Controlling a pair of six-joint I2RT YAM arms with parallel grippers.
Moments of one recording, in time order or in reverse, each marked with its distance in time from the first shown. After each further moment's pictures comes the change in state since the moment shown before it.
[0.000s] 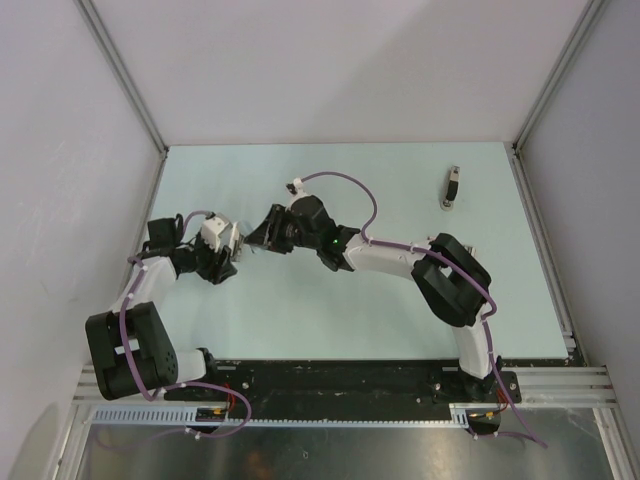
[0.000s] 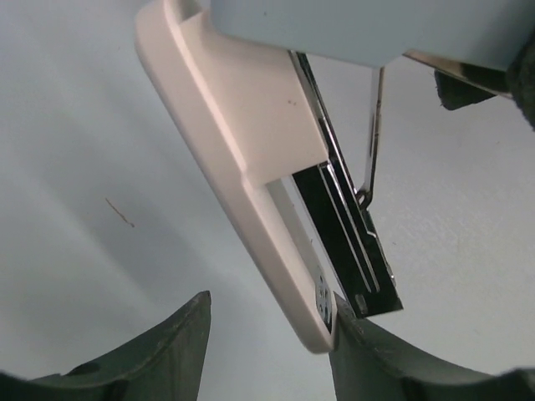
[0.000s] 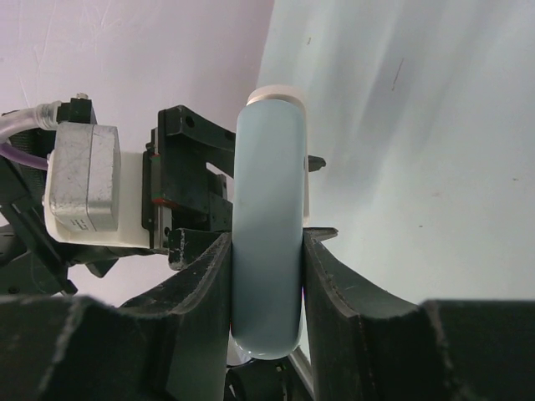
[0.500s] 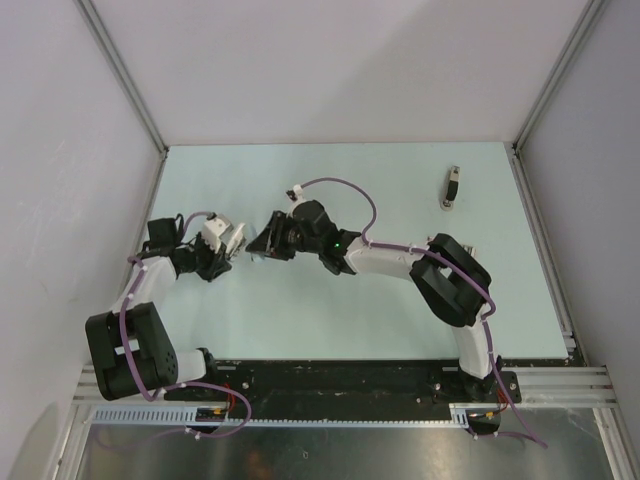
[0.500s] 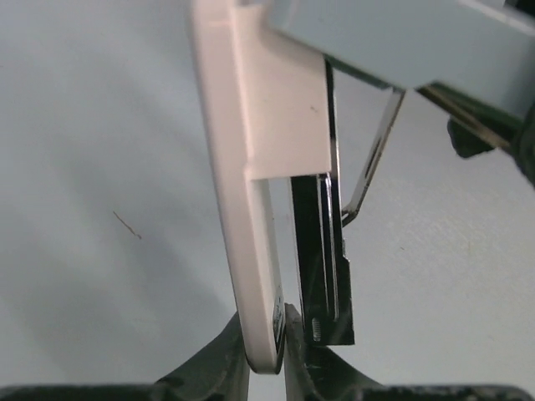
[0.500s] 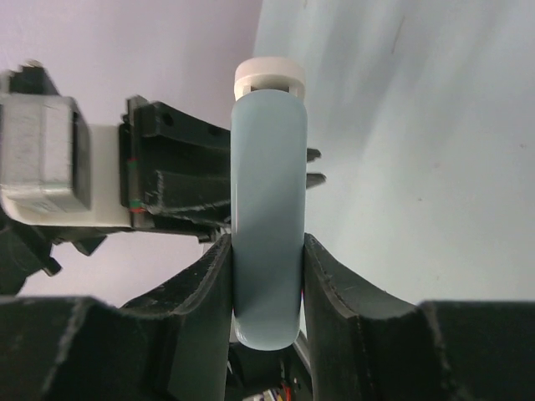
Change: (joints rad) left arm 0.000 0.000 0.002 -0.007 -0.004 0.042; right arm 0.000 0.000 -0.034 0.028 -0.051 0.019
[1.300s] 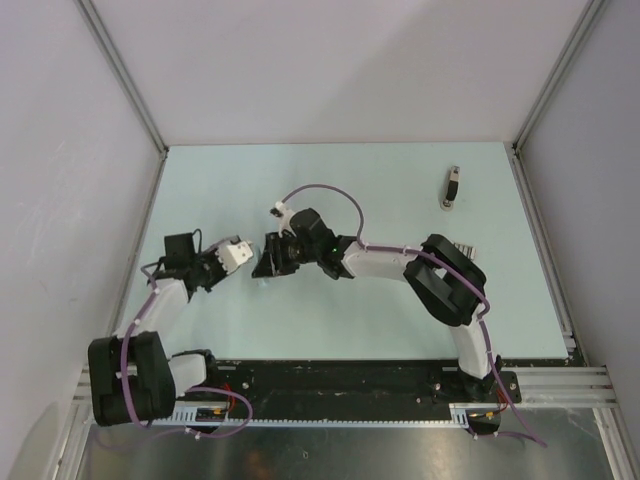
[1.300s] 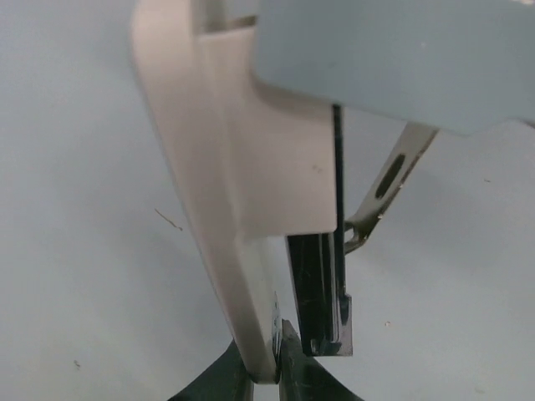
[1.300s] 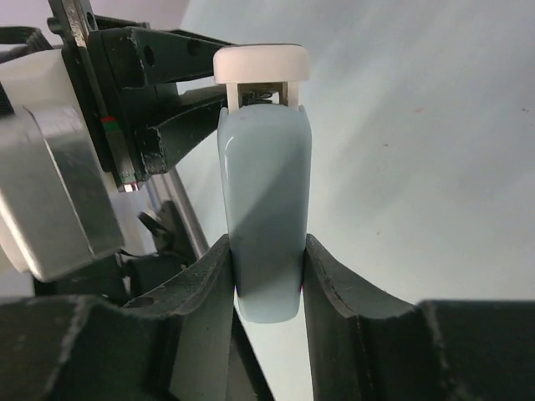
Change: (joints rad) left arm -0.113 -0.123 -0.150 0.137 -0.270 0.270; right arm 0.008 0.028 -0.032 -0.073 -0.185 -0.328
